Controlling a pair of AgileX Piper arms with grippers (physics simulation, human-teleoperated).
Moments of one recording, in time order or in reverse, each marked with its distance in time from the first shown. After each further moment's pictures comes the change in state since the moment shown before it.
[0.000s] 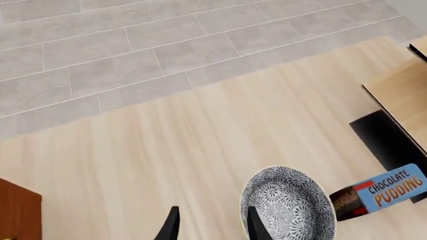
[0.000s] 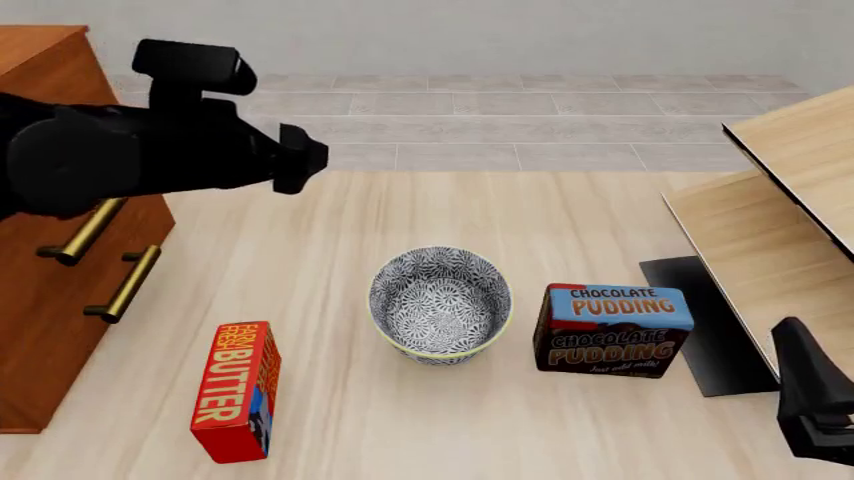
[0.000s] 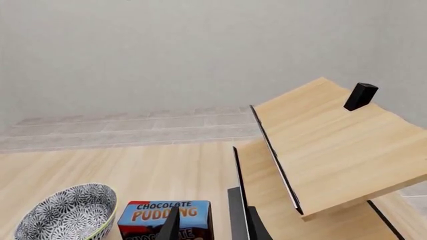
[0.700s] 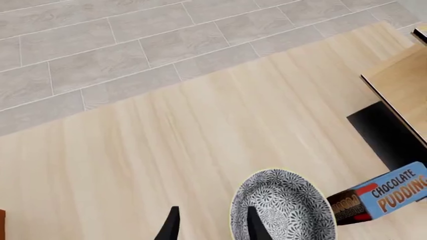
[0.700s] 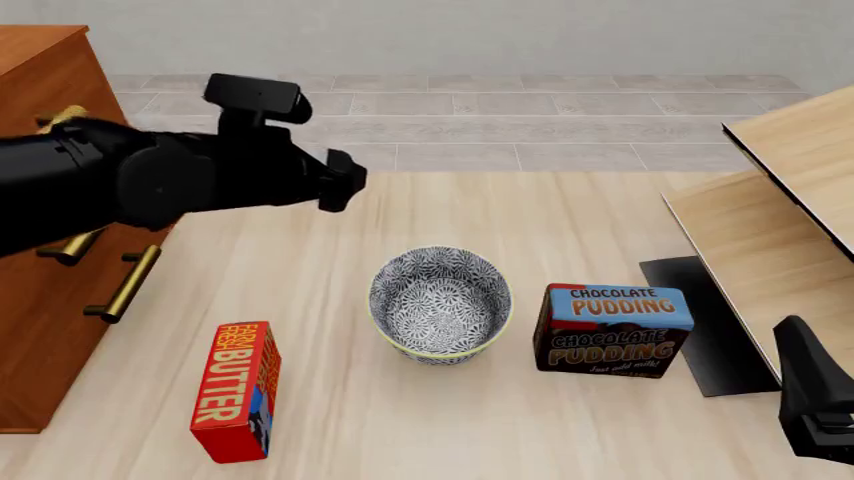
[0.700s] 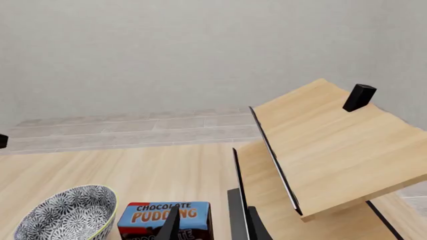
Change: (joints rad) left arm -0.047 0.149 -0.011 -0.103 -0.014; right arm -0.003 0.000 -0.001 -0.003 0.001
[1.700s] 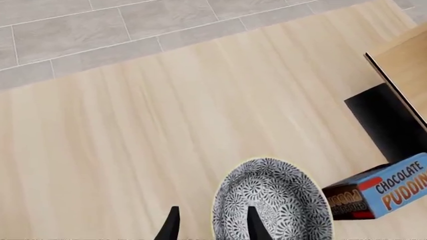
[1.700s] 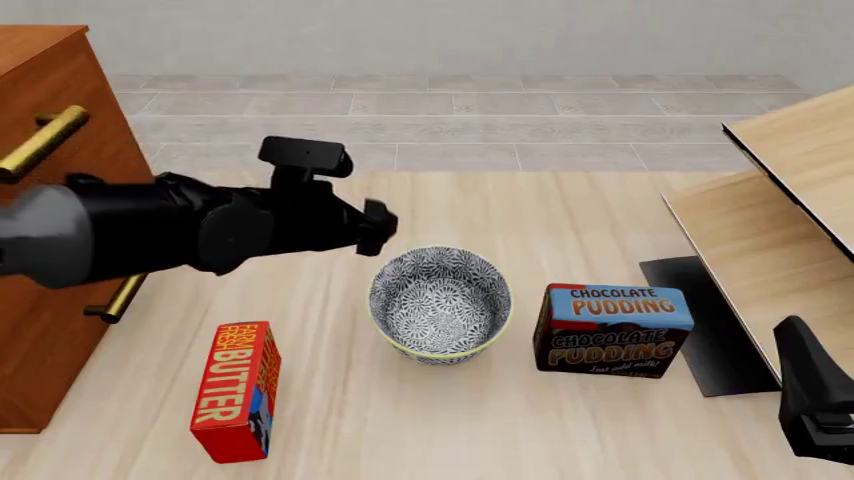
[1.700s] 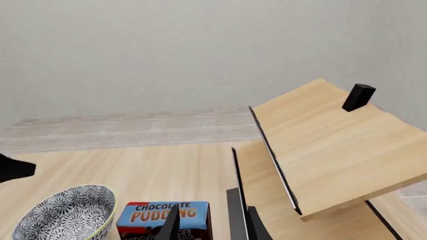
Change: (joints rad) left arm -0.059 0.143 0.062 -0.127 -0.093; right arm -0.003 0.000 0.001 0.000 -0.003
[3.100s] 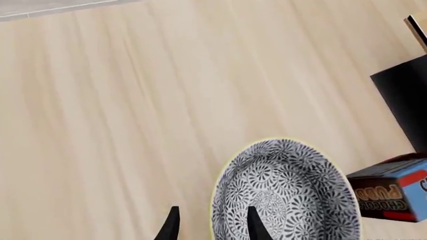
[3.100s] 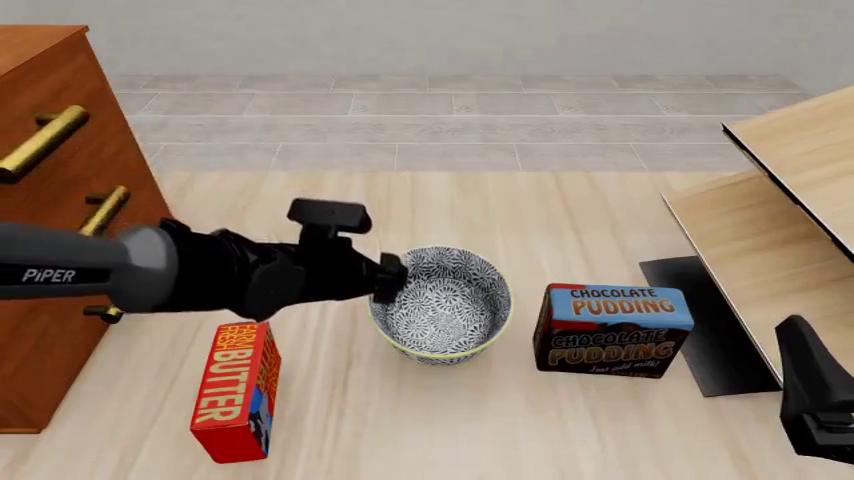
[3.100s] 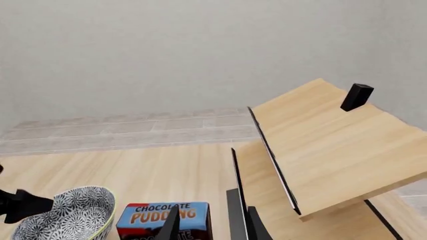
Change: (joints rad) left arm -0.026 0.168 0.075 -0.141 -0.081; right arm -0.005 0.000 -0.001 -0.003 0.007
